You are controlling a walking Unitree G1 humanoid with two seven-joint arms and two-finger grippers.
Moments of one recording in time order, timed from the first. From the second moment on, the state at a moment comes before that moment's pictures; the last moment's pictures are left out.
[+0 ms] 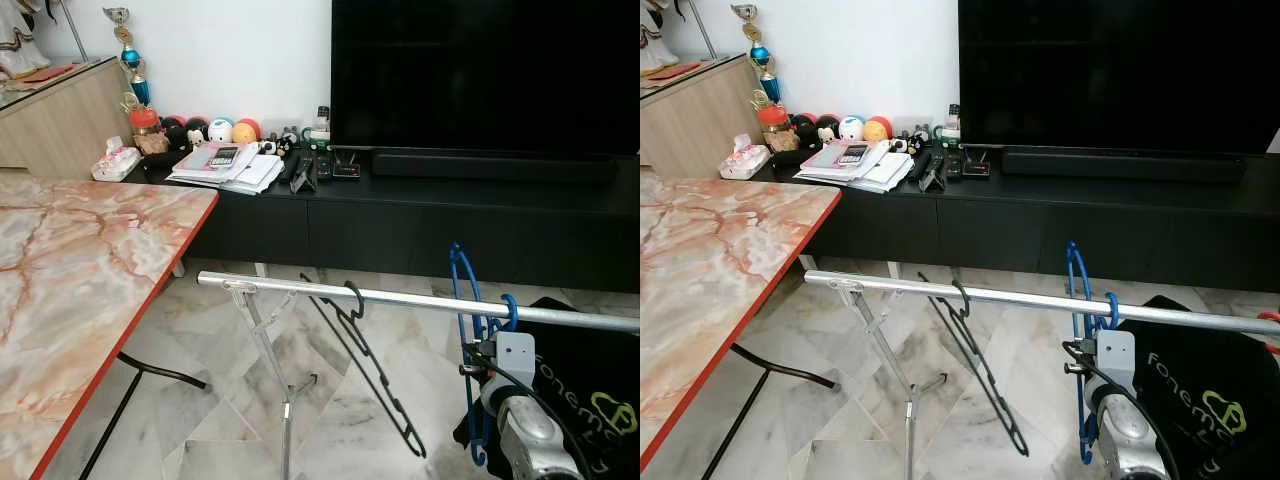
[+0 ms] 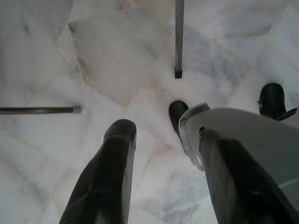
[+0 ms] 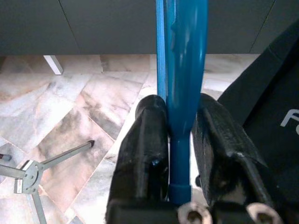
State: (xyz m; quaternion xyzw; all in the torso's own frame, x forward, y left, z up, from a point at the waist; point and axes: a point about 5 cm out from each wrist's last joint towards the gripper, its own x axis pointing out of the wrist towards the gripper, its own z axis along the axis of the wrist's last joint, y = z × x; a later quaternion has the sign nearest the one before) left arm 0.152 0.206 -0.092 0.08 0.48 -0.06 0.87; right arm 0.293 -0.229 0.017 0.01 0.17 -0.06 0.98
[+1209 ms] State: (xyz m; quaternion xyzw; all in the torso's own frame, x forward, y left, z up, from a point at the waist) left arm 0.145 0.221 -0.093 0.06 0.49 -0.01 0.87; right arm 0.247 -0.220 0.063 -0.01 -0.05 -0.06 1.00
